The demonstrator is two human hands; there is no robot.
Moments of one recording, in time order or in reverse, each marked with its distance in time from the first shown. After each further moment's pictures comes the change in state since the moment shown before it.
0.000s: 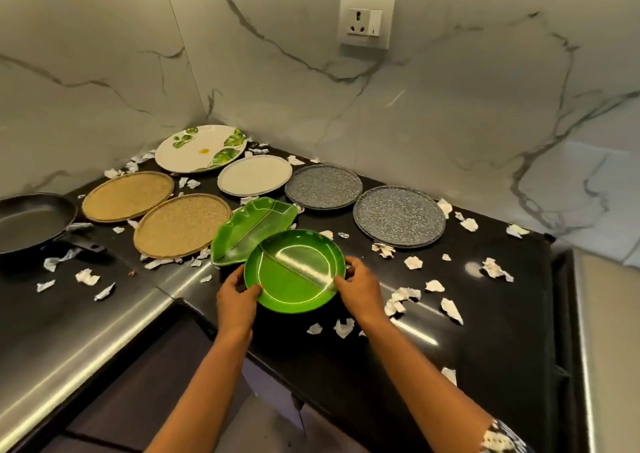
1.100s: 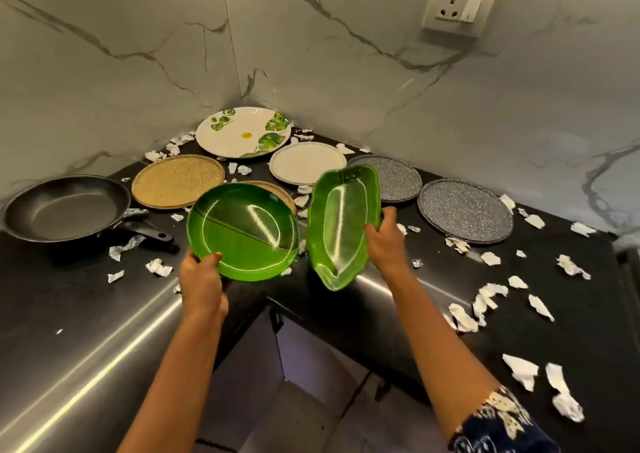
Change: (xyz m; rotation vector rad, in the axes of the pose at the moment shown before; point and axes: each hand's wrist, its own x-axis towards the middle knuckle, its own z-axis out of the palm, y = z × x) left_hand 0.074 0.076 -0.167 -0.433 0.139 -0.015; right_hand 0.025 -0.114 0.106 -0.057 0.177 0.008
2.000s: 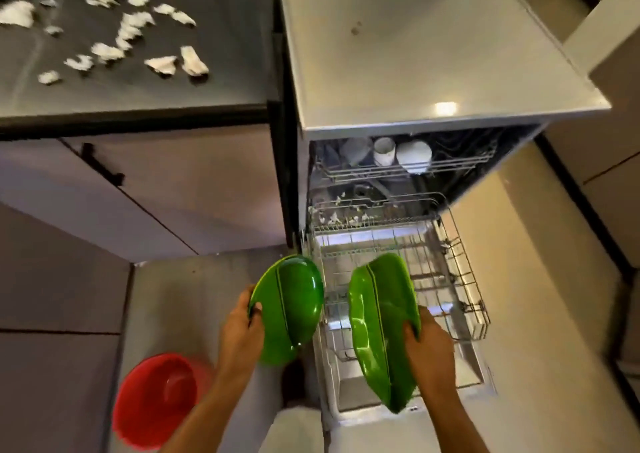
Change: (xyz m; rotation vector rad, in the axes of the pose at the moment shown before) left_hand -0.513 -0.301 -0.189 1.063 -1.014 0.078; right_hand -0.657 0.394 -0.269 -0.216 0.280 0.909
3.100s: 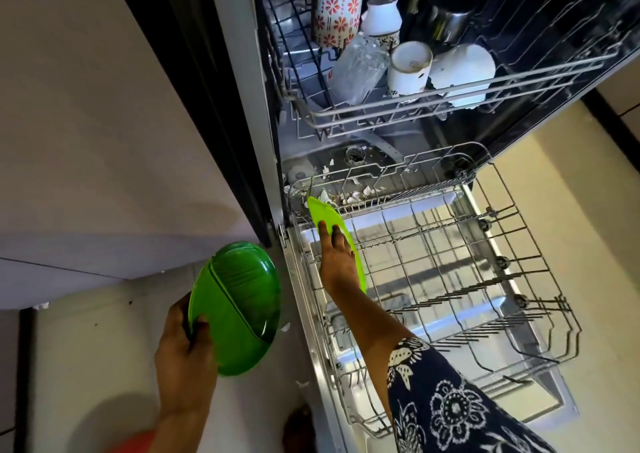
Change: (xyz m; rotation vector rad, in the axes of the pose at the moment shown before) left_hand 0.194 -0.155 0.113 -0.070 0.083 -0.057; right_hand 0.315 -0.030 0.289 -0.282 -0.124 -0.294
